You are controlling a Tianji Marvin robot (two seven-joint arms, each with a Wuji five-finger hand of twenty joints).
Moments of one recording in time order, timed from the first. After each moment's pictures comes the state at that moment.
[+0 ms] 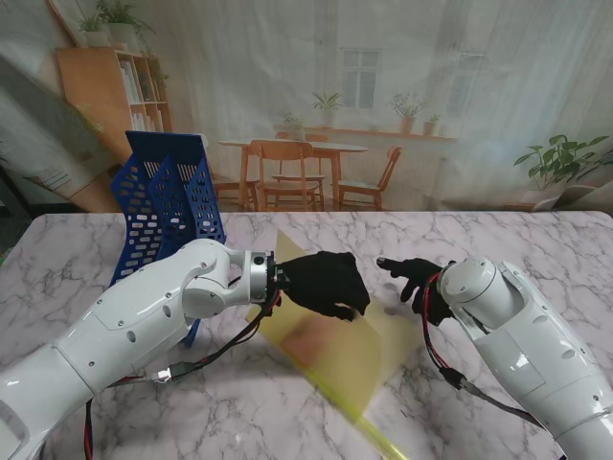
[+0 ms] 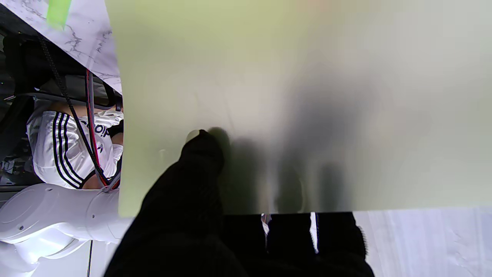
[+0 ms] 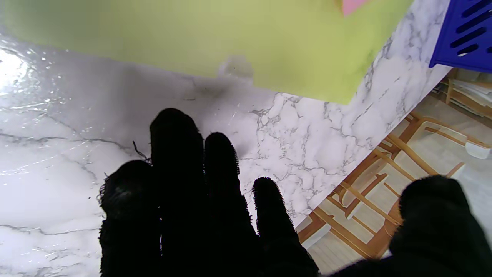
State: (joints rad) left arm 0.87 -1.10 -0.60 -1.33 0.85 -0.82 0.03; right arm -1.21 -1.06 1.13 -1.38 -0.26 0.58 0.45; left_hand 1.17 -0.26 0.23 -0.15 0.70 0.08 0.80 0.81 0.75 0.03 0.41 0.76 0.63 0.14 0.47 0.67 0.18 0.16 1.06 0.54; right_hand 0.29 -0.13 0.24 -0.11 0.26 0.18 0.43 0.36 0.74 0.29 0.86 0.45 1.05 0.26 1.11 0.59 0.63 0.41 1.61 0.65
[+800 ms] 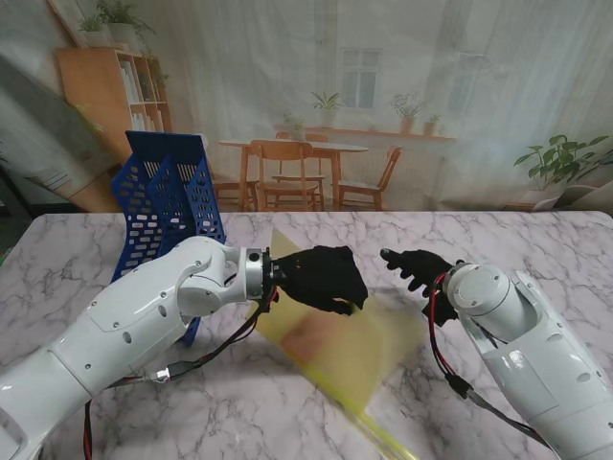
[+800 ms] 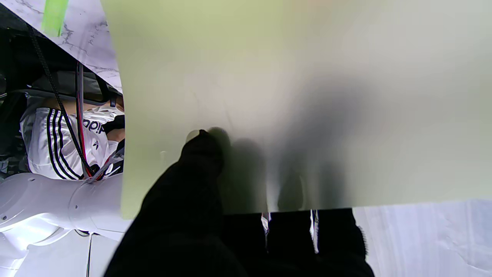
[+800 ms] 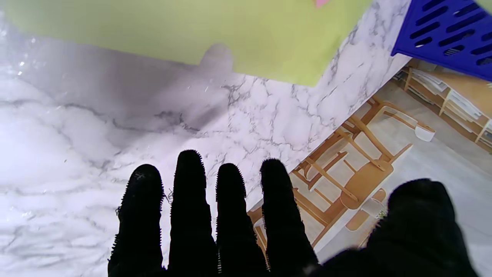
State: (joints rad) left arm 0.90 -1.10 -0.65 -1.36 0.88 -0.83 0.03; right arm -1.32 -1.07 1.23 -1.50 -0.31 0.49 0.39; left_hand 1.17 -0.26 0.23 -0.15 0.70 0.08 0.80 0.82 0.75 0.03 0.41 0.76 0.63 0.14 0.47 0.67 0.18 0.16 1.06 0.54; right_hand 0.43 -0.02 0.01 -0.07 0.41 0.08 0.45 0.38 0.36 0.19 0.70 0.39 0.45 0.20 0.57 0.45 0.10 0.32 1.22 0.58
